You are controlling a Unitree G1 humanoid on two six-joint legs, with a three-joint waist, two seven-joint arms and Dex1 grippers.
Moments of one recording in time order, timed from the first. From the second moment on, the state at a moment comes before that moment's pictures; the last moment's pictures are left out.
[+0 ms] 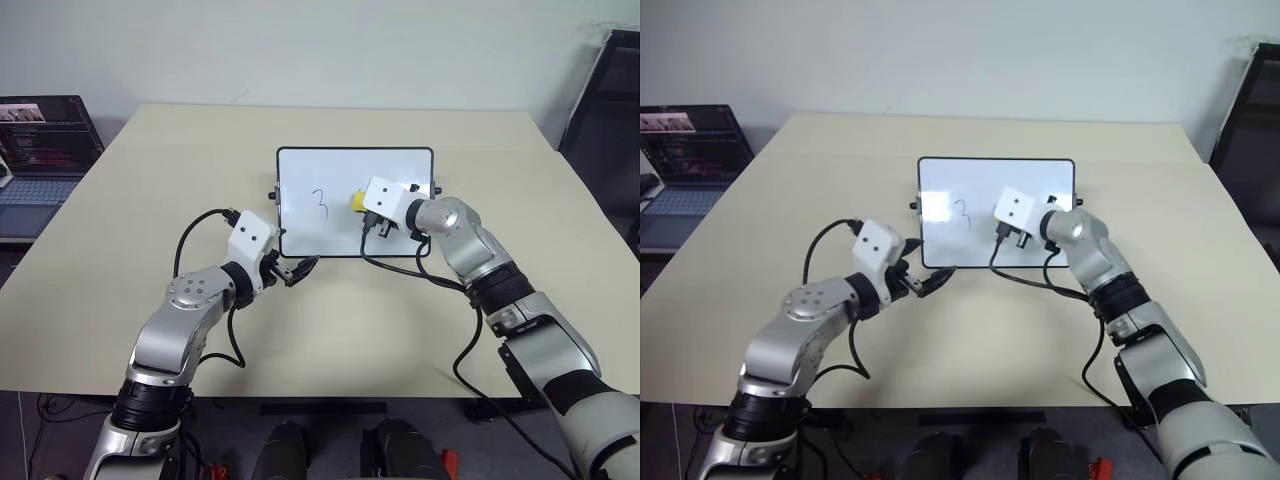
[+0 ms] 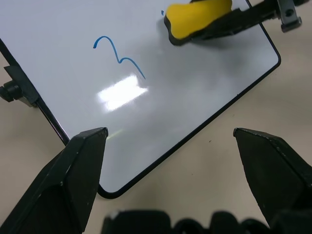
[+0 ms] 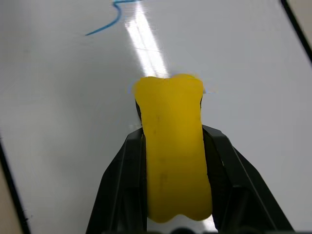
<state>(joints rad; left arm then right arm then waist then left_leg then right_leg) -0.33 0.49 -0.04 -0.28 -0.26 0.62 -0.54 -0.99 -0.34 0.39 0.56 -0.31 0.20 0.58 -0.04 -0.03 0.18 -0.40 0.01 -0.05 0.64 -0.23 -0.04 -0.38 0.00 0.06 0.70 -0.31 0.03</state>
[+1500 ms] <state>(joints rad) -0.32 0.48 -0.05 -0.28 -0.25 0.62 -0.54 -0.95 -0.39 0.38 0.51 -0.32 0.18 0.68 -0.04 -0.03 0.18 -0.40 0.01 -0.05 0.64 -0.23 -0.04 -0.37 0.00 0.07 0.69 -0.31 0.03</state>
